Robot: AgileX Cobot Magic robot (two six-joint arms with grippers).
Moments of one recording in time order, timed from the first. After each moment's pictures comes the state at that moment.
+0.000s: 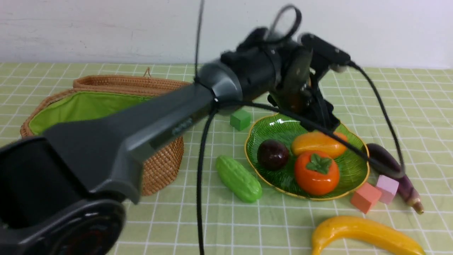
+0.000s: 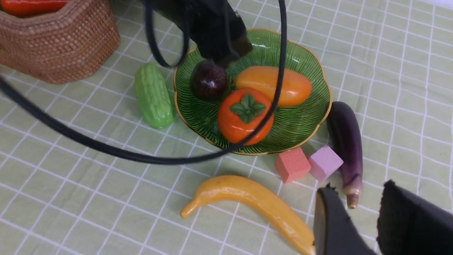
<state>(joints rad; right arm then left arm) 0.61 0.71 -1.12 -0.23 1.12 0.27 -0.76 2.16 -2.17 0.08 0.88 0.03</state>
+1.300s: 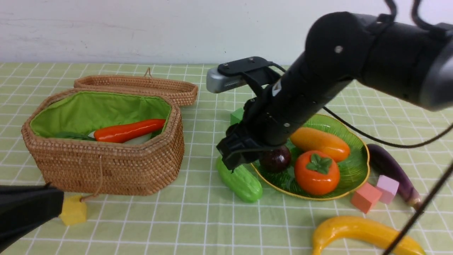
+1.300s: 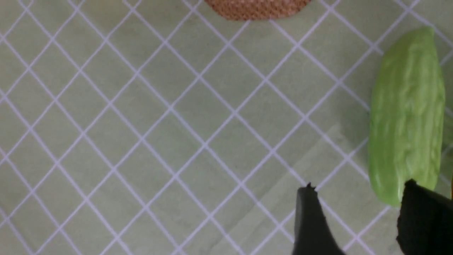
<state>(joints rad) 0.62 1.85 -1.64 0.33 0.97 -0.16 -0.76 0.52 -0.80 0.10 0.76 -0.26</state>
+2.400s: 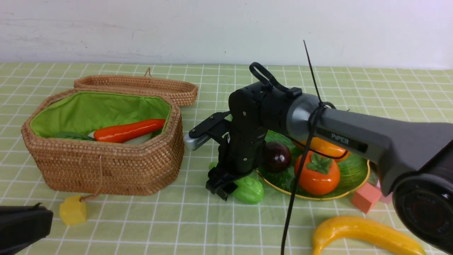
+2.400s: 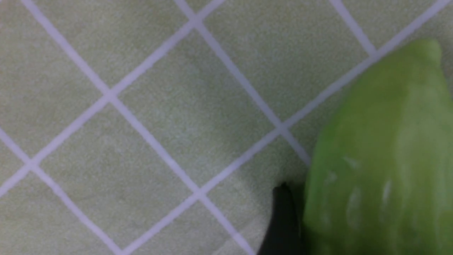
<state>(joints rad) 0.63 2.29 -1.90 0.09 0.98 -0.20 -0.76 0.52 -0.80 0.11 0.85 -0.27</state>
